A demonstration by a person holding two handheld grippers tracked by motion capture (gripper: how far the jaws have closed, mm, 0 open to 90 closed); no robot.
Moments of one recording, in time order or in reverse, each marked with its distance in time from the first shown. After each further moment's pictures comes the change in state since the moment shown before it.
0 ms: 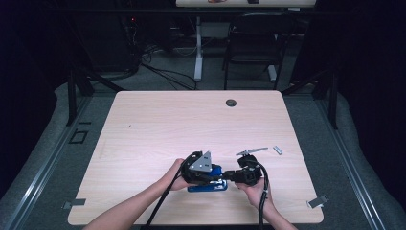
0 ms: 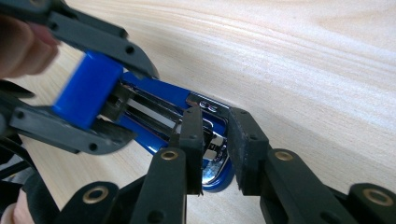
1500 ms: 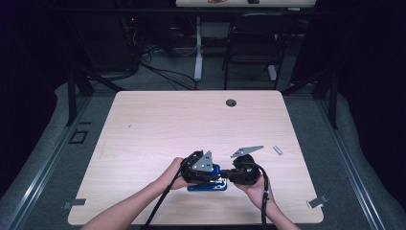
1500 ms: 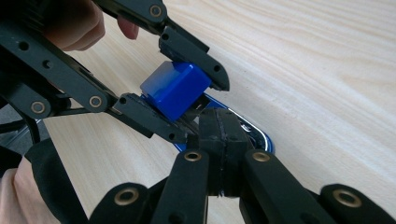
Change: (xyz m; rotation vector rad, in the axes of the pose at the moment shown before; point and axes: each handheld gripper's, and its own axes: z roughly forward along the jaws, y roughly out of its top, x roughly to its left) left arm -0.001 0.007 -0.005 0.062 0.020 0.007; right arm 0.029 0.010 -0.020 -0.023 0.006 -0.239
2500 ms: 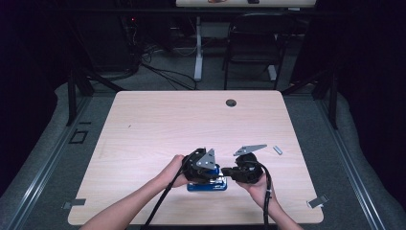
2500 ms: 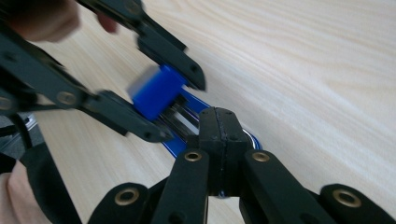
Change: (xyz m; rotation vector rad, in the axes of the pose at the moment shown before) left arm 0.003 0.016 -0.008 0.084 -0.030 0.001; right arm -0.005 0.001 -0.004 -0.011 -0.014 0.001
